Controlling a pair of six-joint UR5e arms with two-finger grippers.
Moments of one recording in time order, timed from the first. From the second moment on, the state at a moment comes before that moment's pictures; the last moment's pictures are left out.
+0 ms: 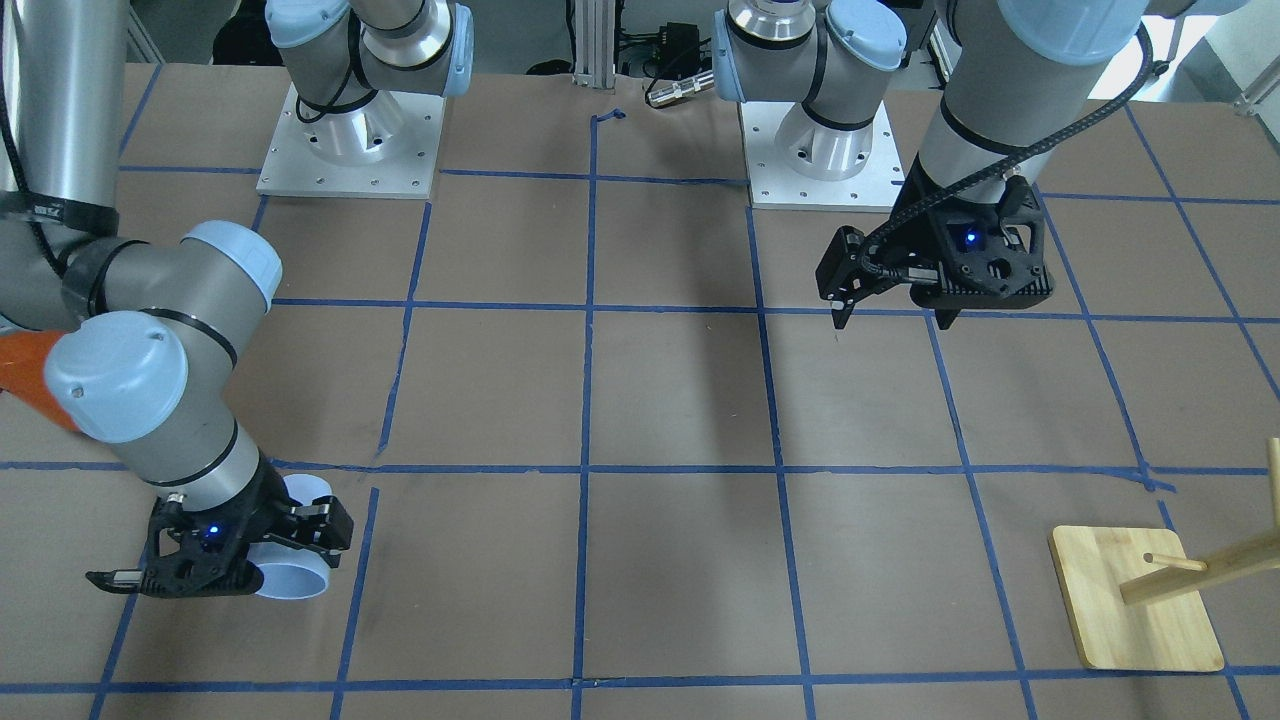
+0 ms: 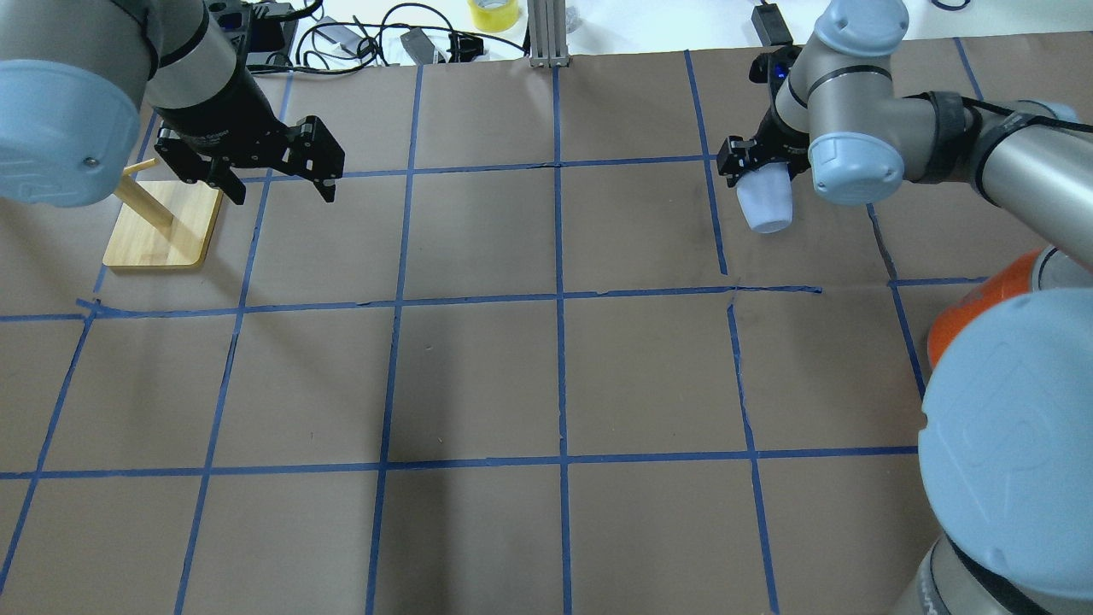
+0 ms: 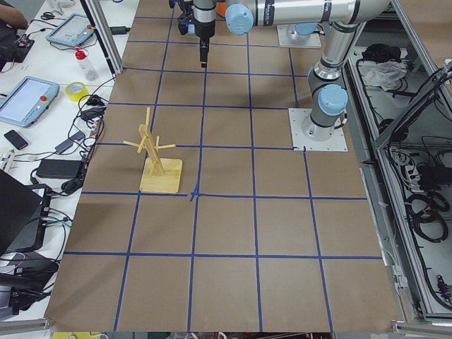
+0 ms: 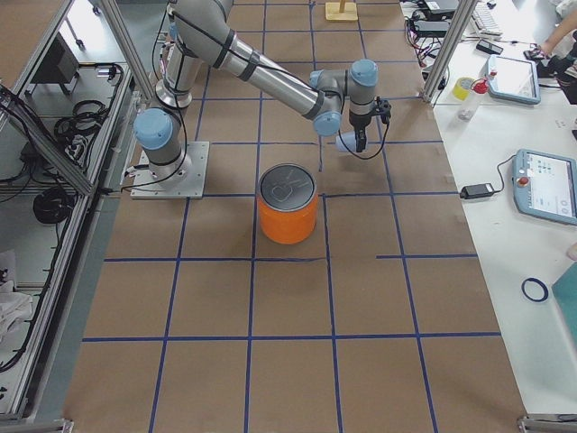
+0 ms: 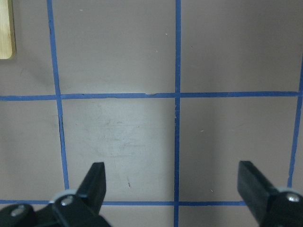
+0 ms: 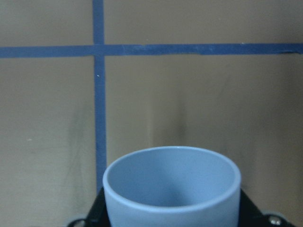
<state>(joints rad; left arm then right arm) -1.54 -1.62 -1.60 -1.43 1.60 0.03 1.50 -1.10 1.63 -2.29 -1.50 -0.14</state>
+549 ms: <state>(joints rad) -1.54 -1.61 -1.60 -1.43 1.60 0.03 1.80 -1.12 1.63 -2.37 -1.48 -0.24</state>
